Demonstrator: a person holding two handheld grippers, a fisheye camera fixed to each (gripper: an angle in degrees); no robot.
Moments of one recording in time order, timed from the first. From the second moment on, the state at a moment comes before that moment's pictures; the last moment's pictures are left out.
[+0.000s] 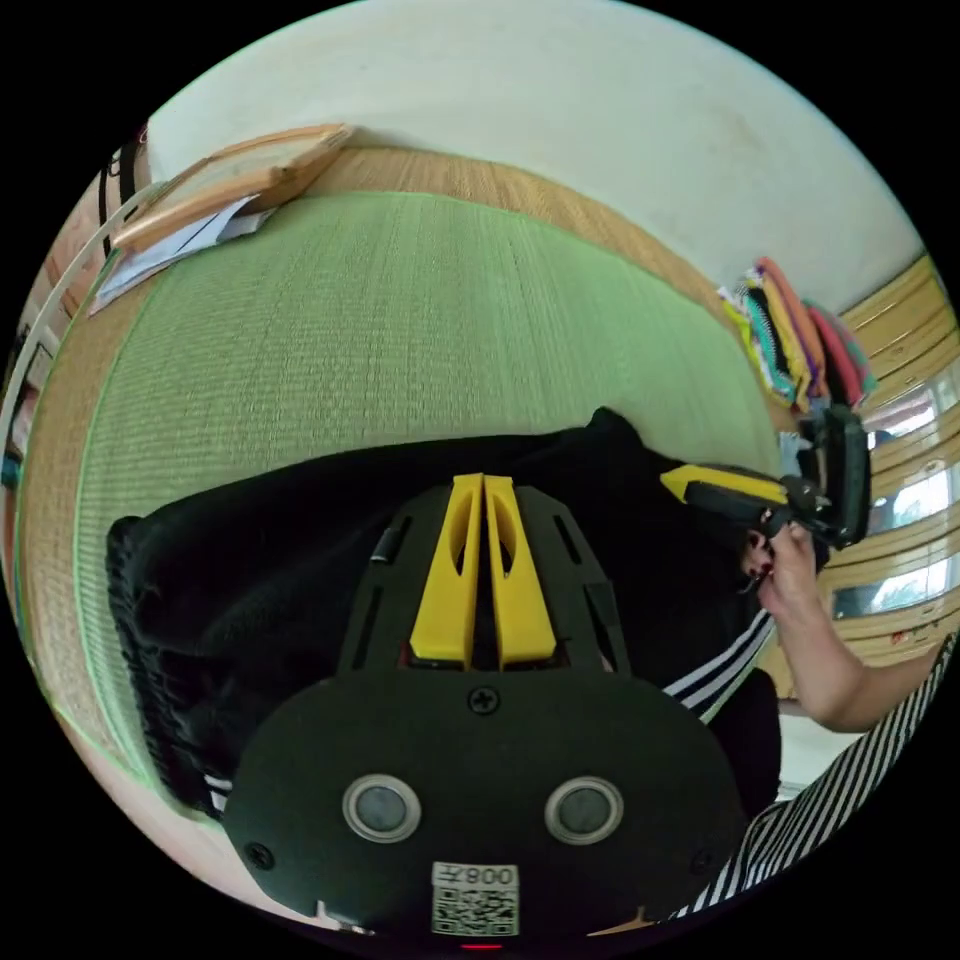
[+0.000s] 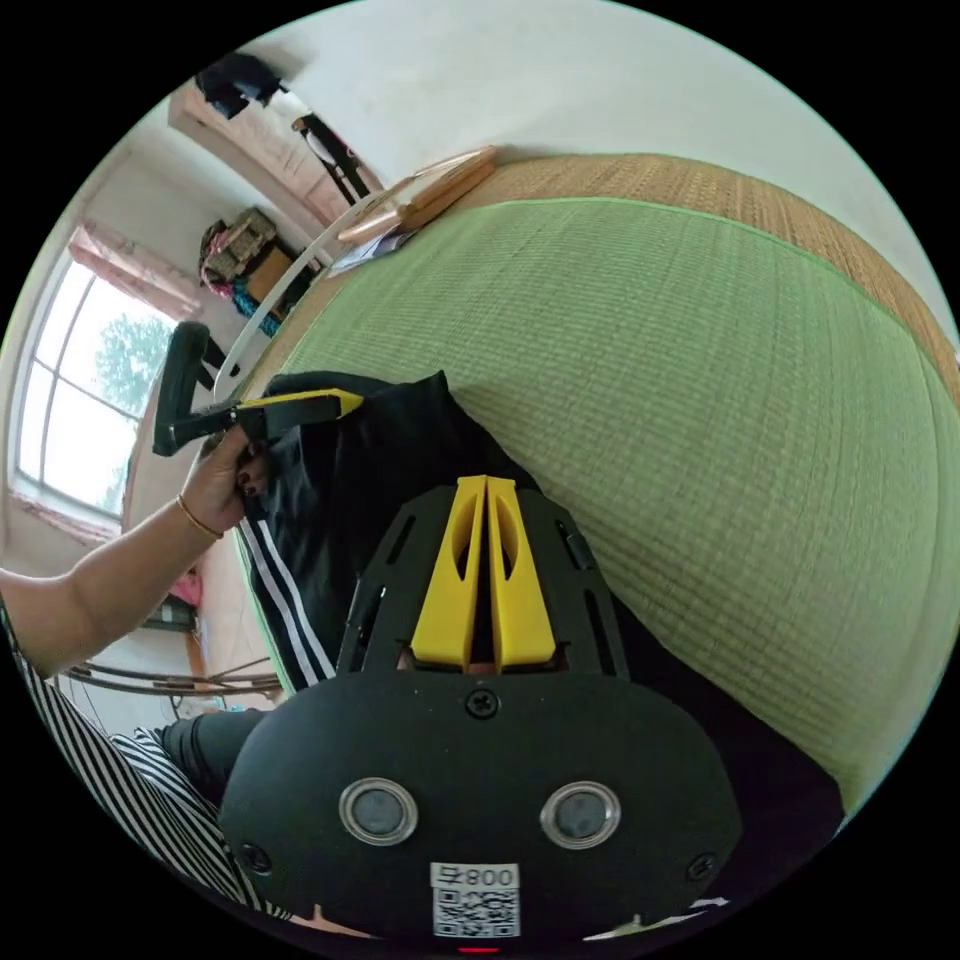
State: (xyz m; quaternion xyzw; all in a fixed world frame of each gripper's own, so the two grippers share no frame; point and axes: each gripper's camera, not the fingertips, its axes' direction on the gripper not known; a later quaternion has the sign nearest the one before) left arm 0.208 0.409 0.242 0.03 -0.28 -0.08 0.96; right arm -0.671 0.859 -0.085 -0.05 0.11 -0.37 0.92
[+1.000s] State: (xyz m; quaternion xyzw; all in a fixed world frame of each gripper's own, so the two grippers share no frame) left arm 0.455 0.374 0.299 -0.06 -0.13 0.01 0.99; right arm -0.409 1.039 -0.185 0.01 0.13 -0.22 0.97
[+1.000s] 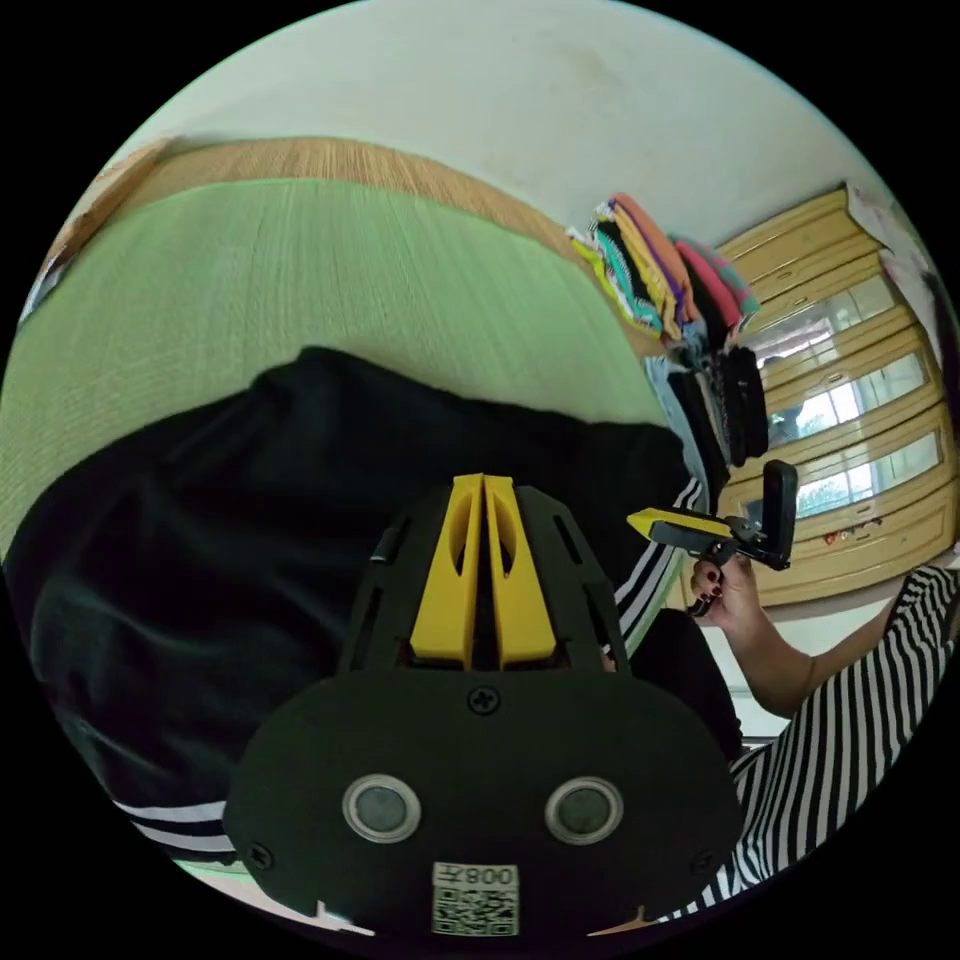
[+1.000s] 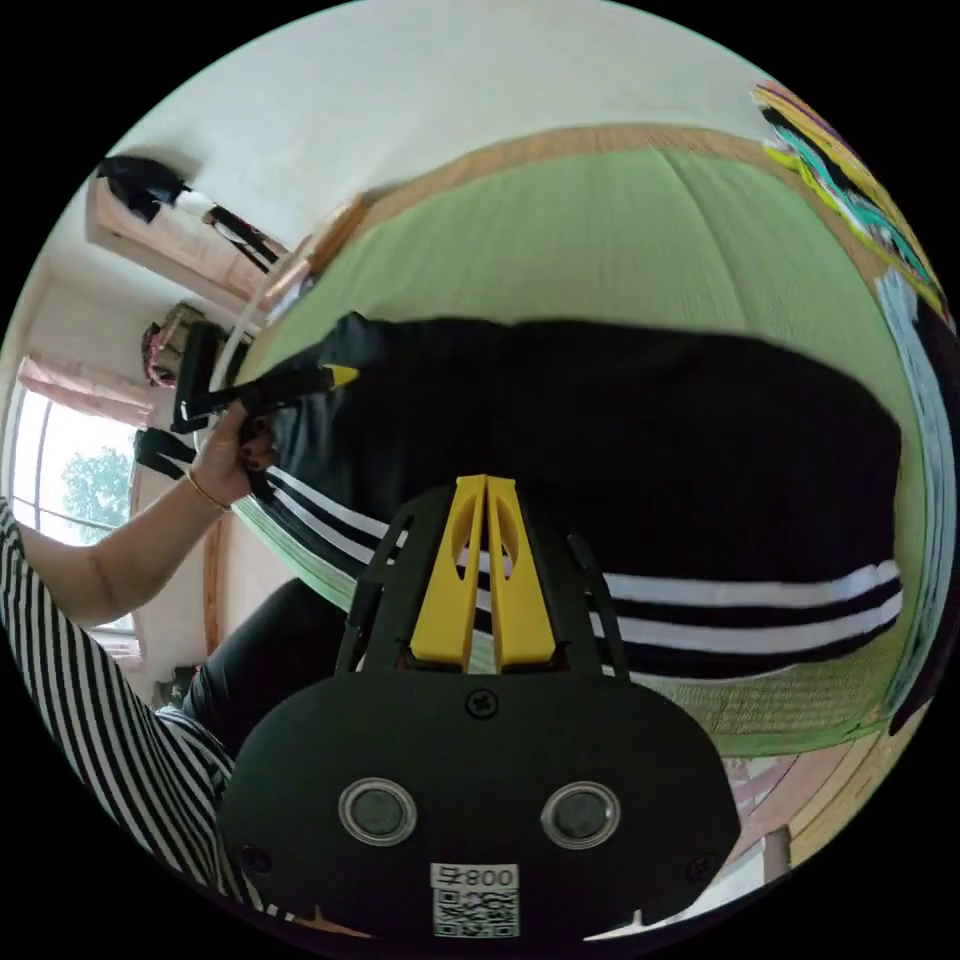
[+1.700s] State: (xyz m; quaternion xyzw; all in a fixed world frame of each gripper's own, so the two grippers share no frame) left arm 0.733 0.209 0.467 -0.25 0.00 0.29 0.93; right arm -0.192 1.159 -0.316 0.23 0.10 -0.02 0.97
